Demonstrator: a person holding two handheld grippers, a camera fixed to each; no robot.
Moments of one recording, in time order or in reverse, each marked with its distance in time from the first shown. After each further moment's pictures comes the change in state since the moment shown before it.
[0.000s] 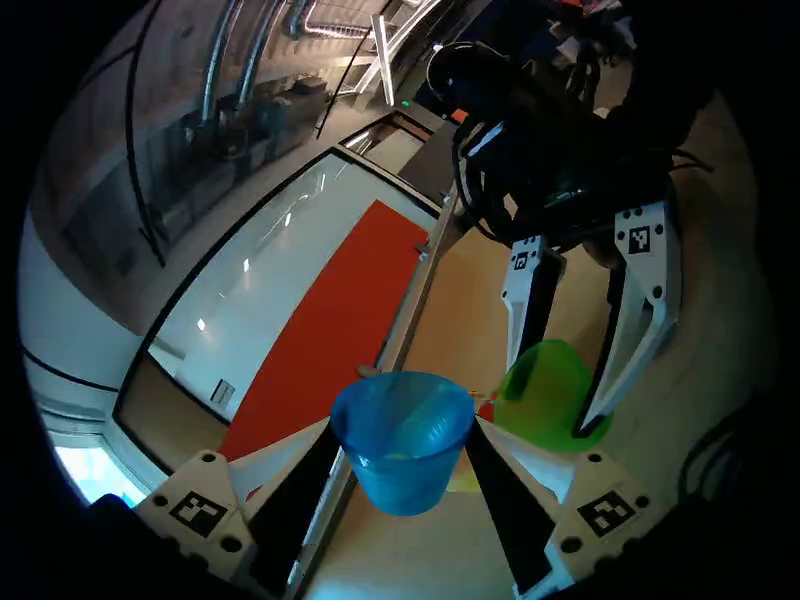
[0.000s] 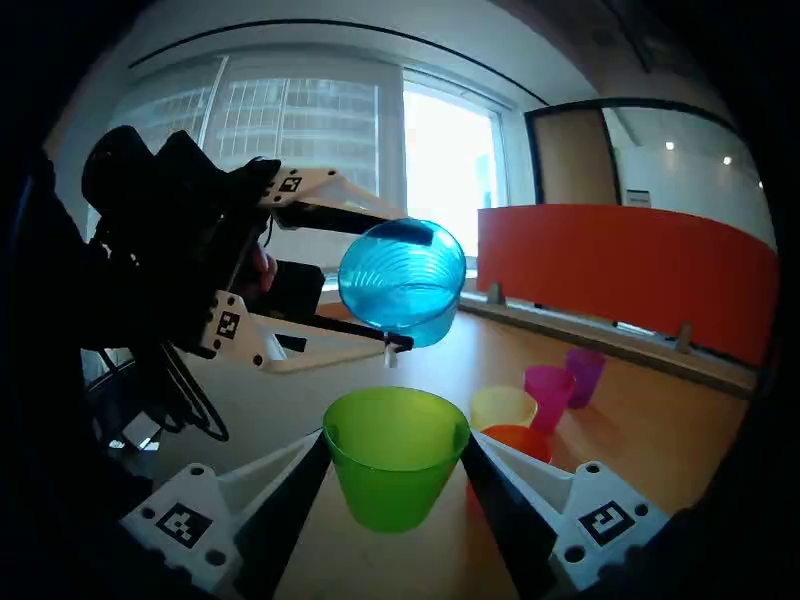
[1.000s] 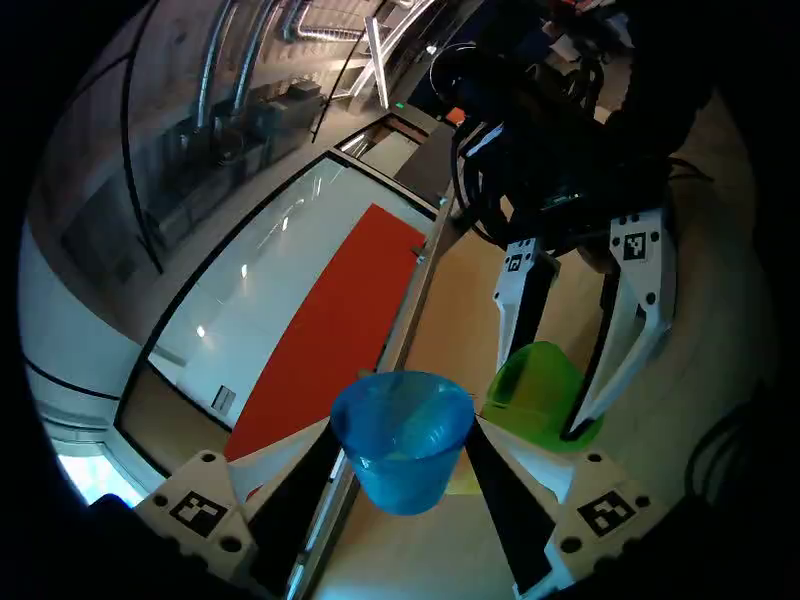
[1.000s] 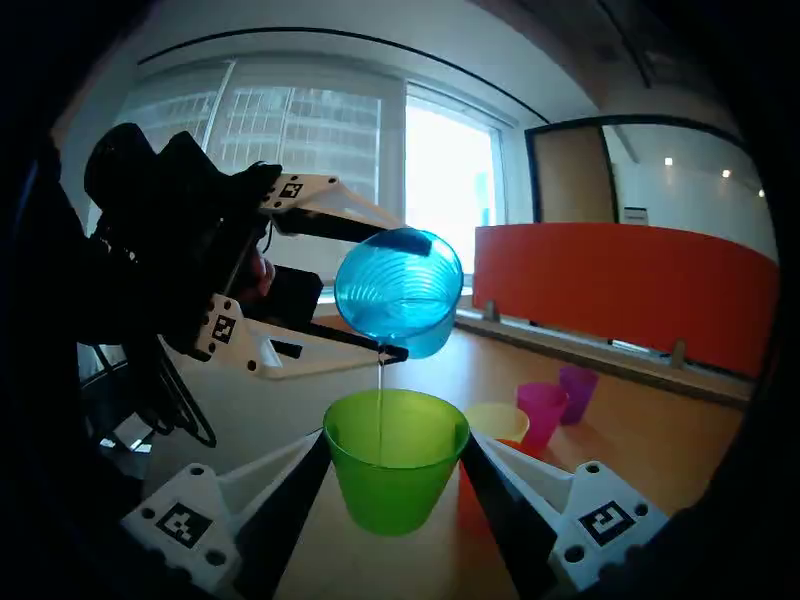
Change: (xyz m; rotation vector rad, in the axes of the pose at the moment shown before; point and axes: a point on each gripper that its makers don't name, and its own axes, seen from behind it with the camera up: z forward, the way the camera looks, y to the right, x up) left arm 0.008 0.001 -0.002 -0.006 0.008 0.019; right arm 0.011 0.004 0.005 -0.017 0.057 -0.034
